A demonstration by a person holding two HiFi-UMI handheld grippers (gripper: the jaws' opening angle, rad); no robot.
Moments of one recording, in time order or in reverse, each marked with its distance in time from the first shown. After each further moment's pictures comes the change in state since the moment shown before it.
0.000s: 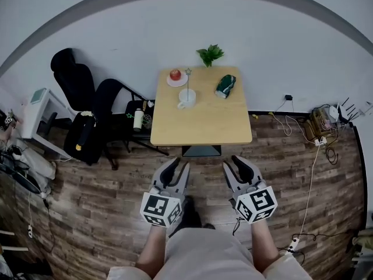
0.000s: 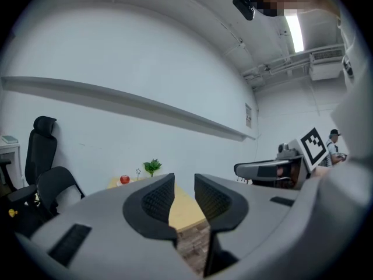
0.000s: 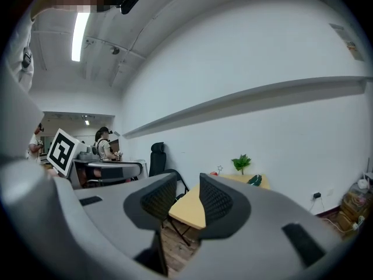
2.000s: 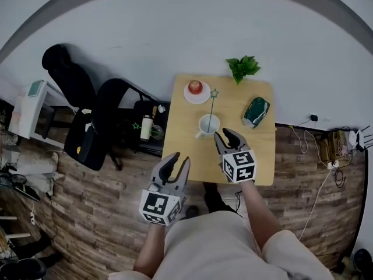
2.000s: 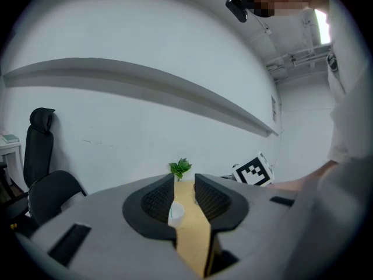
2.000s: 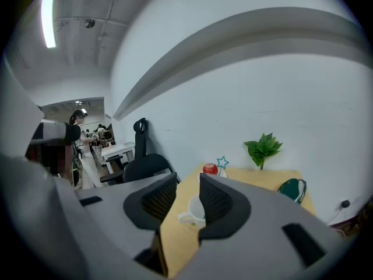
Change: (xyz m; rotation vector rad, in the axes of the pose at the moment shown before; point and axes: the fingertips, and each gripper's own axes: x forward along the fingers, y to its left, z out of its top) left arm 0.201 0.229 0.028 -0.043 0.066 0.114; right arm 0.415 -0.138 -0.038 0.009 0.225 0.053
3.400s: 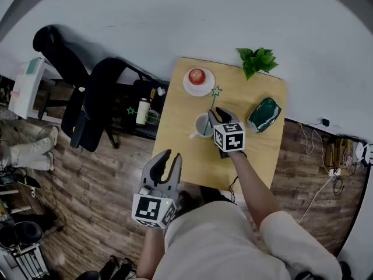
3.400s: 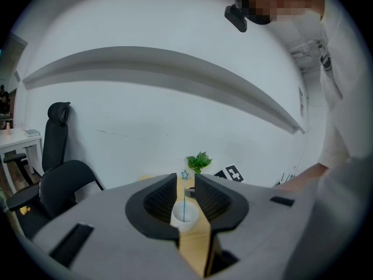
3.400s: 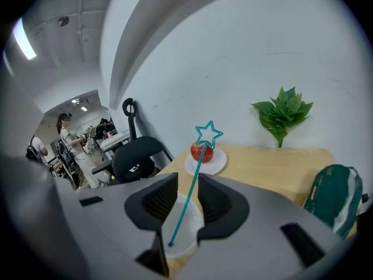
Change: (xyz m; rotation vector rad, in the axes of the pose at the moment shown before) left arm 0.081 0.036 -0.012 -0.082 0.073 0.207; right arm 0.167 -0.084 -0.057 0.078 0.216 0.093
